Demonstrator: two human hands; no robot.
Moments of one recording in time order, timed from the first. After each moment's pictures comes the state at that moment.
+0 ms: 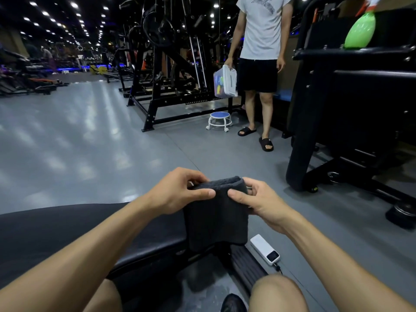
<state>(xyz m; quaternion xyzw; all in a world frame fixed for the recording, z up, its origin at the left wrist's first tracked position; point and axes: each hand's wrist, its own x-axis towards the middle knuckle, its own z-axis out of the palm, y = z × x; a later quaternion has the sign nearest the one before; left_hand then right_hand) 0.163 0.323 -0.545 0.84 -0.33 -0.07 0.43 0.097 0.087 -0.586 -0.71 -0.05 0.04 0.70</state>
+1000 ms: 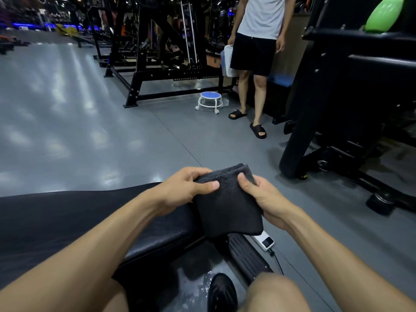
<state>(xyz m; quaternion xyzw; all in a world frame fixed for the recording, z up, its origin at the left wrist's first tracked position) 0.225 0.350 -0.609 0.69 -0.29 -0.29 0.60 0.148 0.125 -0.624 -0.67 0.03 0.05 0.74</state>
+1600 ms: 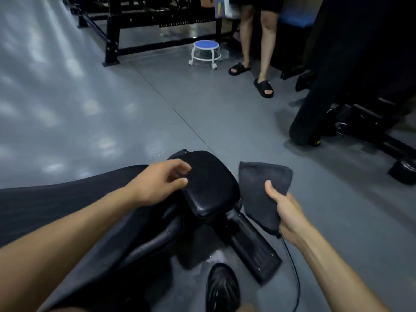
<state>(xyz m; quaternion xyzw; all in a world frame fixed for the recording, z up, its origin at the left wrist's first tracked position) 0.349 0.329 -0.734 0.89 -0.31 -0.15 0.31 0.206 0.043 -0.781 -0.57 0.33 -0.04 0.75</state>
